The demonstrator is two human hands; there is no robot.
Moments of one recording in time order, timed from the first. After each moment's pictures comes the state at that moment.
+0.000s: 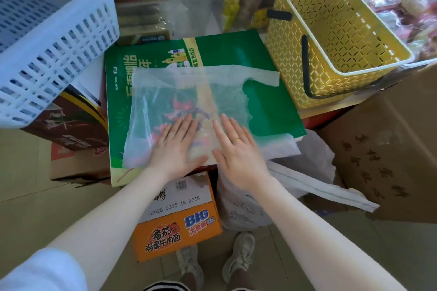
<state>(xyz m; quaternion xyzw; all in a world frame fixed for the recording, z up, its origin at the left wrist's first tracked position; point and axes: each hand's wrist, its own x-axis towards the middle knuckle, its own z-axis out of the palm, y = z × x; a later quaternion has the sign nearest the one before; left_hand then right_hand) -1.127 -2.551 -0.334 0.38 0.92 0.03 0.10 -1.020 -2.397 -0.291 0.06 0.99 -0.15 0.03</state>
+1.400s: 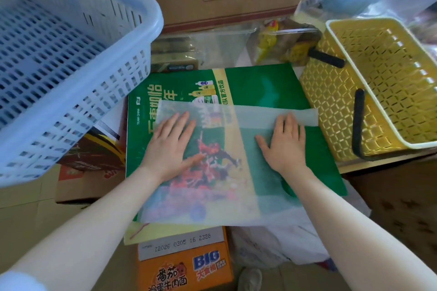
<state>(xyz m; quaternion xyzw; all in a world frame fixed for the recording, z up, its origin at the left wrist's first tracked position) -1.241 -2.566 -0.317 0.37 0.93 0.03 0.08 -1.145 -2.312 -0.317 0.24 0.97 -0.06 0.07</state>
